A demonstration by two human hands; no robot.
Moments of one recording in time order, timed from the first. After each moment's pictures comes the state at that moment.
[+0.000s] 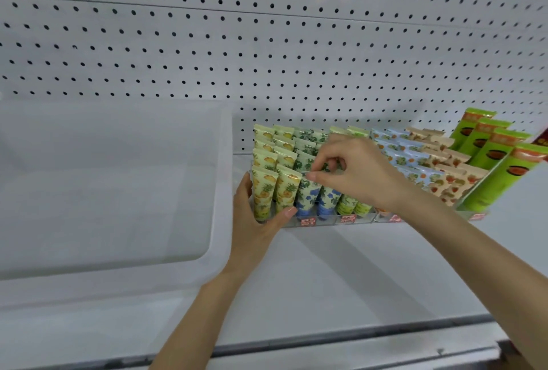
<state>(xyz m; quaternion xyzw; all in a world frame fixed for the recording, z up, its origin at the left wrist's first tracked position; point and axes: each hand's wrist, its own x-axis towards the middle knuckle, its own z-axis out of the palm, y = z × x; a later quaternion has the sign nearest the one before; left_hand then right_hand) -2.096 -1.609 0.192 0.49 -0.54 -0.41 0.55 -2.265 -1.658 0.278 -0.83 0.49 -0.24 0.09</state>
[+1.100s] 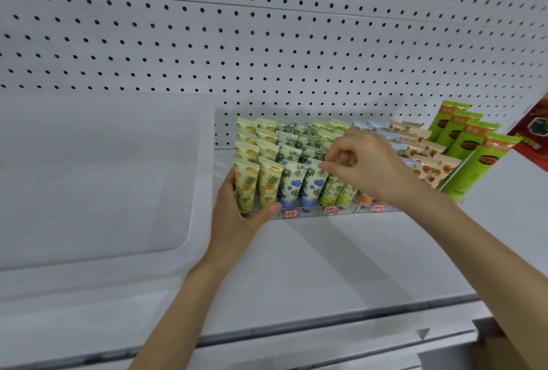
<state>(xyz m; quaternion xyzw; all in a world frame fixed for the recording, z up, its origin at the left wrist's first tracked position) -2.093 -1.612 0.182 0.54 -0.56 -0.38 0.50 -2.301 -1.650 0.276 -0.80 0.55 -0.22 0.03</state>
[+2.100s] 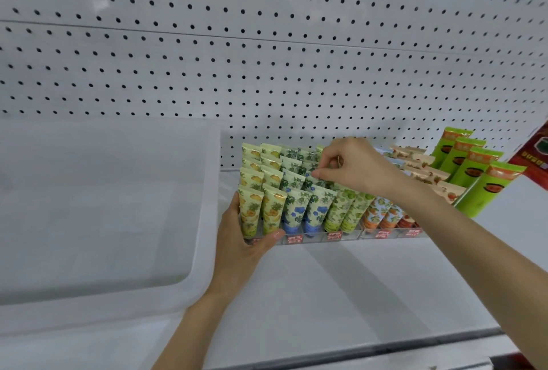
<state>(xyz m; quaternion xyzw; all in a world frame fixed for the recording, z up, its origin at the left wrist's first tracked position) -2.093 -1.611 0.187 0.51 -0.56 -0.39 0.52 -2.289 -1.689 0.298 -0.81 0.55 -0.18 0.10</state>
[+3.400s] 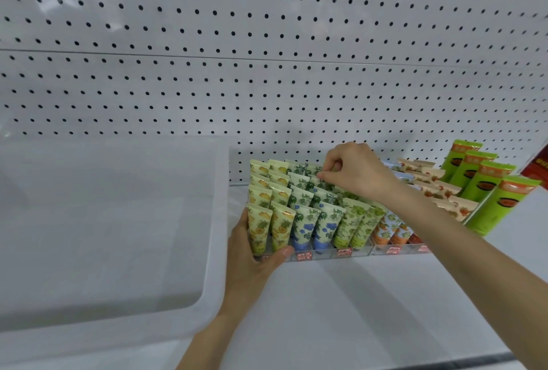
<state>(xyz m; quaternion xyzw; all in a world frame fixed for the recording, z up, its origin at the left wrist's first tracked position) -2.093 -1.614 0.188 0.52 -0.56 -0.39 0.52 -2.281 -1.713 0.297 -0.79 0.58 -0.19 0.07</state>
